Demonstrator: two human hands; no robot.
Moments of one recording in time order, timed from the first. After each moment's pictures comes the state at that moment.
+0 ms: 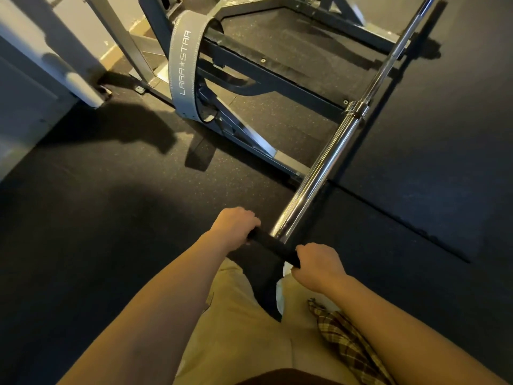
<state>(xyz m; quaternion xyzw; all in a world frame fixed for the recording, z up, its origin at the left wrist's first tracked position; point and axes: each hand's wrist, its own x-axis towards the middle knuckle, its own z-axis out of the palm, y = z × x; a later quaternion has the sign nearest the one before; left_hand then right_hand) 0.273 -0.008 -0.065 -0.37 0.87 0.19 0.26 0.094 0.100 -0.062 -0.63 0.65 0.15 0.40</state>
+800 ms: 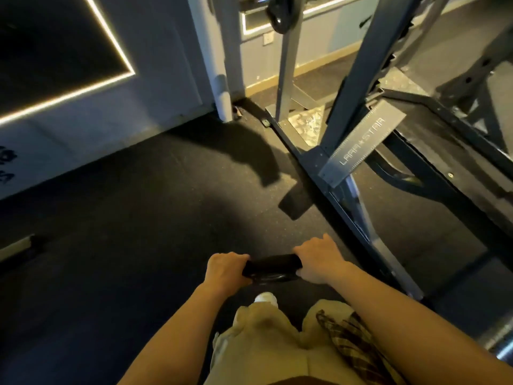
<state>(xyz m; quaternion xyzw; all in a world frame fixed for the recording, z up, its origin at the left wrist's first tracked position) 0.645 -0.052 -0.057 -0.67 0.68 0.26 0.14 0.446 -0.134 -0.042 -0.86 0.39 0.28 0.14</state>
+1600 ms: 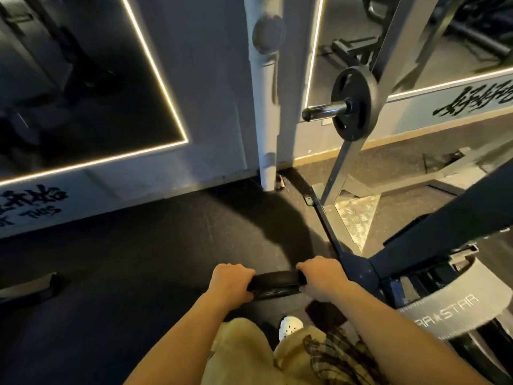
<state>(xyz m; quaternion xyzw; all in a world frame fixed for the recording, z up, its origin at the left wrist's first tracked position) 0.799 -0.380 -0.015 -0.71 0.65 0.22 0.16 0.611 -0.502 -0.024 -0.90 0.32 0.24 0.19</state>
